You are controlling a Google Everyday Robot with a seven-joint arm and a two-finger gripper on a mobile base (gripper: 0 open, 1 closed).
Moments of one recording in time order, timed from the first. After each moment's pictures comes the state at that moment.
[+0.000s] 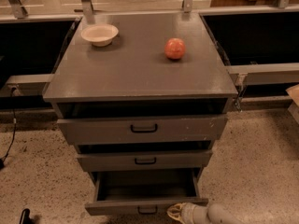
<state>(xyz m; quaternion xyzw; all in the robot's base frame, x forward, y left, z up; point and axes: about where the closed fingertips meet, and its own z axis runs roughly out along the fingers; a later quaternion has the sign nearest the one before) 0.459 -0.124 0.141 -0.58 0.68 0.18 0.41</state>
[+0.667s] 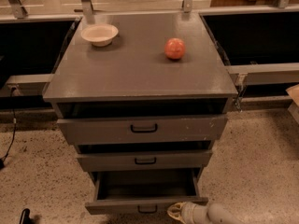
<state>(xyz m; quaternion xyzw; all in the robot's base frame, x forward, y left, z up) 0.460 -0.125 0.139 -0.58 0.68 0.17 0.41</state>
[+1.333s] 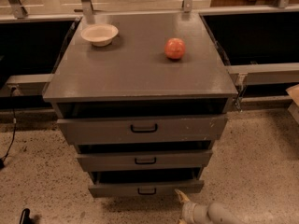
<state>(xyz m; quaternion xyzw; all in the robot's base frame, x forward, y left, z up) 0.460 -0.125 0.139 -0.58 0.68 0.17 0.41</state>
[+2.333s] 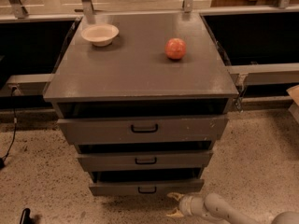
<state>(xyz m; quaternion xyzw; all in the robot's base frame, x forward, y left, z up) 0.485 -0.117 0.137 -0.58 0.69 0.20 0.39</state>
